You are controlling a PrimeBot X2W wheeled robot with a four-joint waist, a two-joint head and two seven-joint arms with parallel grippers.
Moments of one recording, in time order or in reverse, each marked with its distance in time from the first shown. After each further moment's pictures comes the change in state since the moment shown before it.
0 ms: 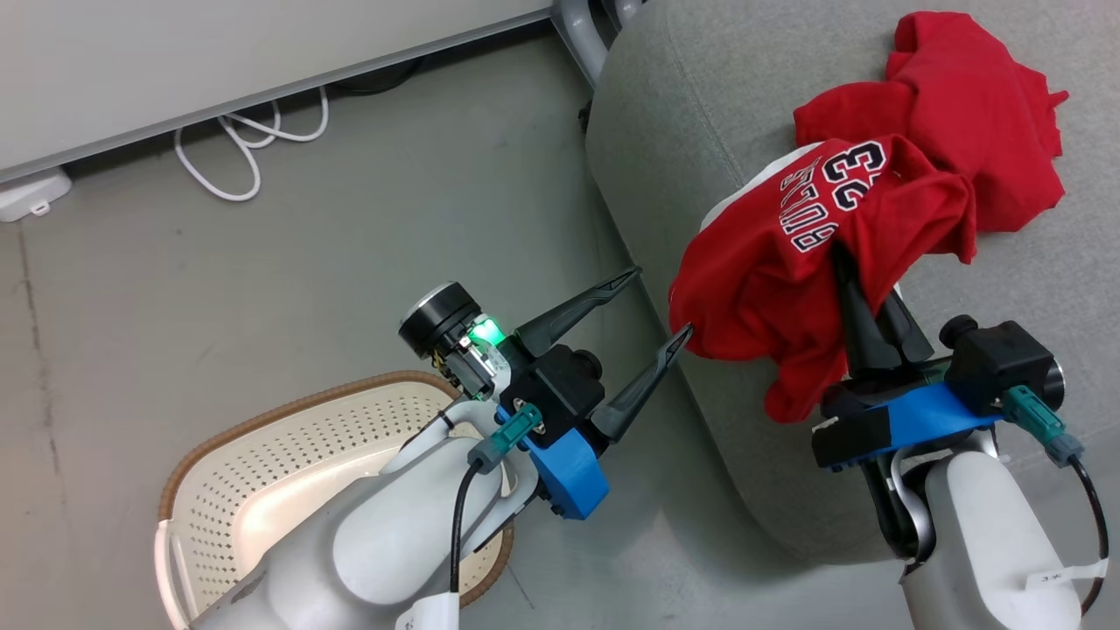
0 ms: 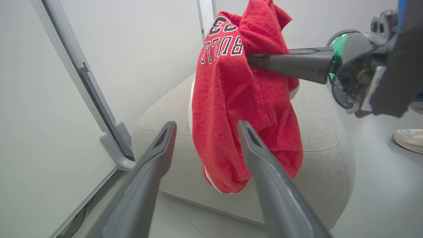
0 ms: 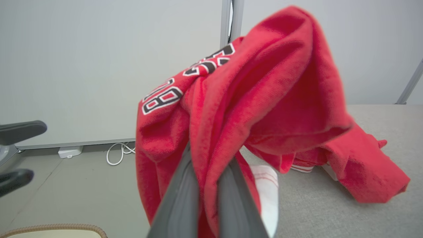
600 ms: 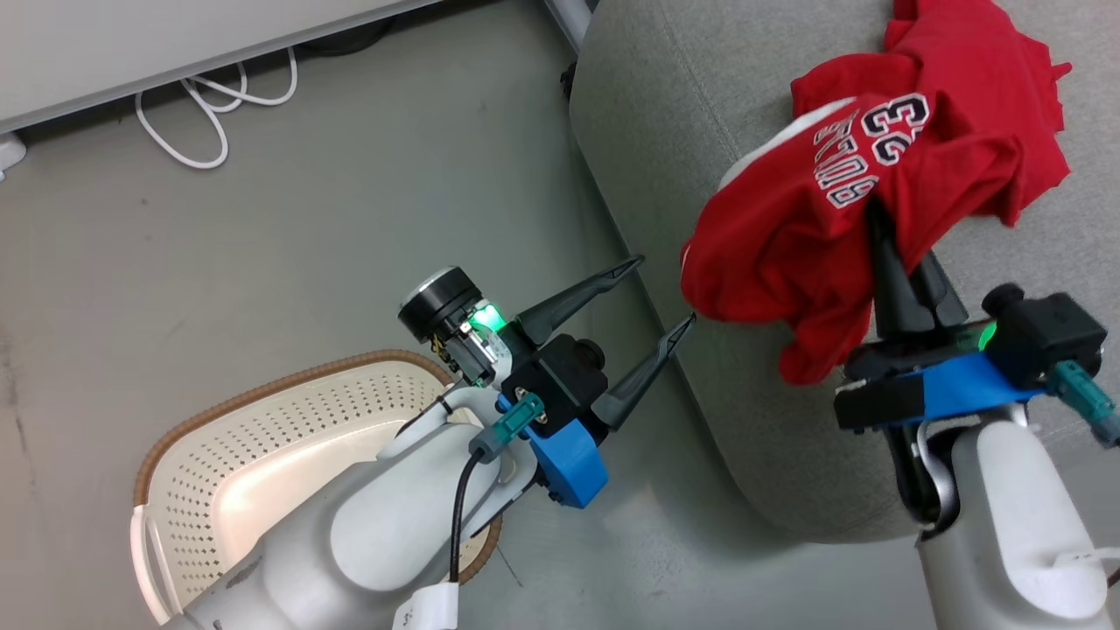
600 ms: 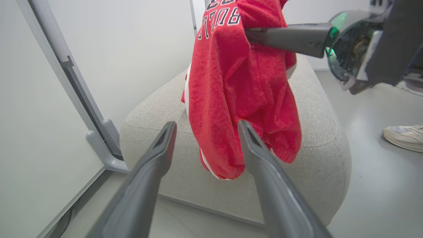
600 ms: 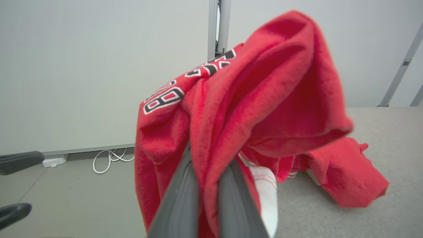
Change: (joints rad) left arm -0.022 0.005 -0.012 0.003 0.010 -0.008 0.000; right arm -0.006 0.000 -0.037 -0.056 0.014 0.000 0.000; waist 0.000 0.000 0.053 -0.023
